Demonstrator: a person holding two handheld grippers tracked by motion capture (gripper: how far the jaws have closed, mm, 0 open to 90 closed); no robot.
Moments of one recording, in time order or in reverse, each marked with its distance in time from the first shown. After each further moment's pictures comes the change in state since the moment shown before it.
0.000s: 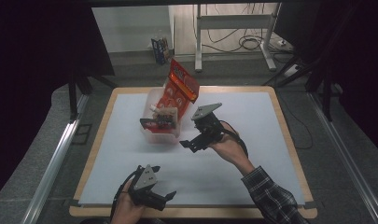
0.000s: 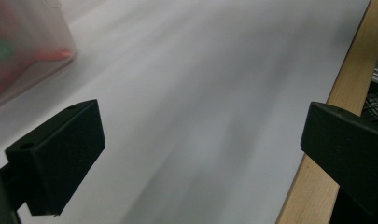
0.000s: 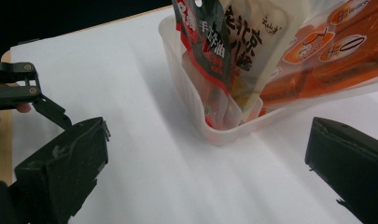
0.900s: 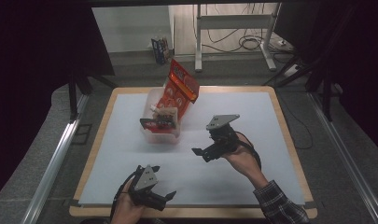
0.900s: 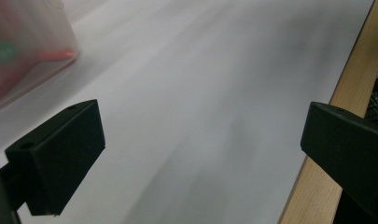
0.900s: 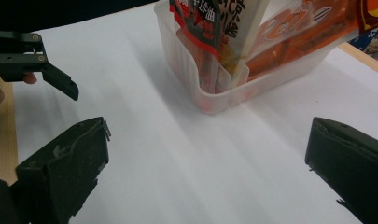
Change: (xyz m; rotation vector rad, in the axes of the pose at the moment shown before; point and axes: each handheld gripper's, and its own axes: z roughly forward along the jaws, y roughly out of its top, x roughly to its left) left arm -0.001 0.000 0.000 0.001 0.011 0.004; right arm 0.010 -0.035 -0.034 -0.032 -0.059 0.022
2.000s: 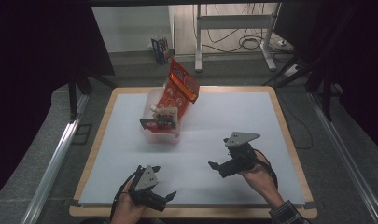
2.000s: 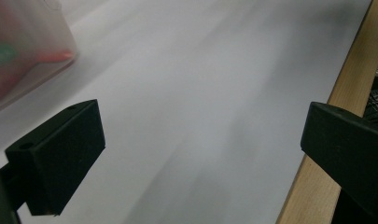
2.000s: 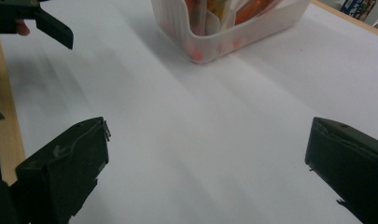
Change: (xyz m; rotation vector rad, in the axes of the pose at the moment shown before) left arm -0.001 0.001 0.000 0.007 0.001 0.011; right arm 0.009 -0.060 -0.031 0.005 -0.062 0.049
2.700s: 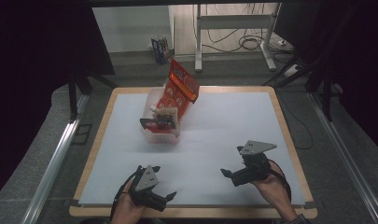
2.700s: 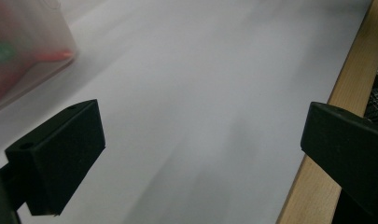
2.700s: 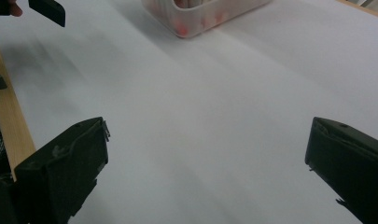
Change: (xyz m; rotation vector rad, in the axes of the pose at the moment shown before) left arm -0.001 0.000 0.001 0.003 0.001 0.002; right arm 0.001 -0.032 -0.031 0.000 -0.050 0.060
